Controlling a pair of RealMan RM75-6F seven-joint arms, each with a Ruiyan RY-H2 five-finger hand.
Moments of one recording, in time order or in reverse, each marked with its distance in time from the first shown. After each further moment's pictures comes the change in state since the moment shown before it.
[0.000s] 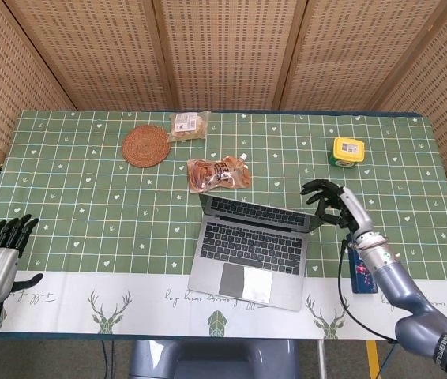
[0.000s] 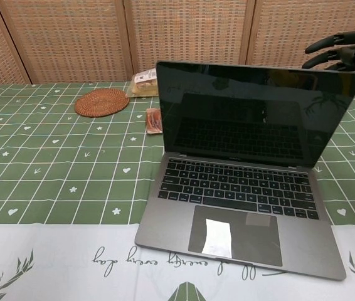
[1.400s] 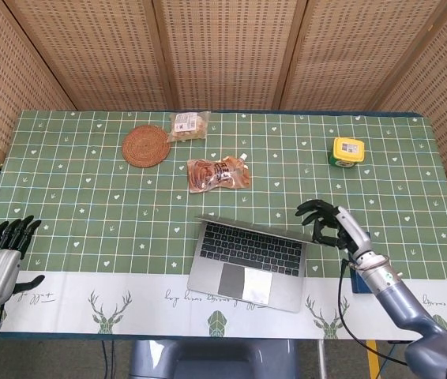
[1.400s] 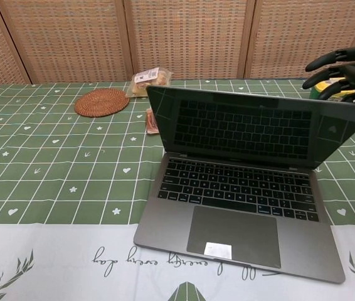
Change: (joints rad) left arm 0.002 0.002 0.008 -0.011 0.016 0.006 0.013; right arm -0.043 0.063 -0.106 -0.116 -0.135 0.064 0.051
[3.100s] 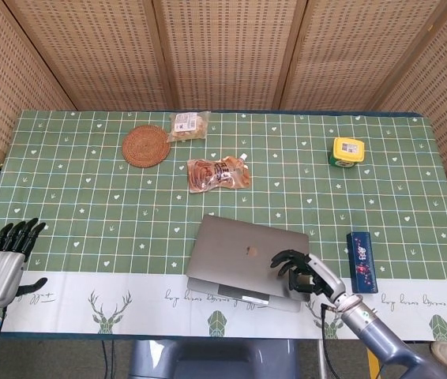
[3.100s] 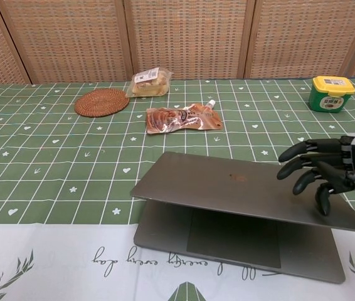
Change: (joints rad) left arm 0.002 -0.001 0.012 -0.008 0.021 0.002 0.012; right arm -0.016 -0.157 -0.252 0.057 -0.200 0.072 0.117
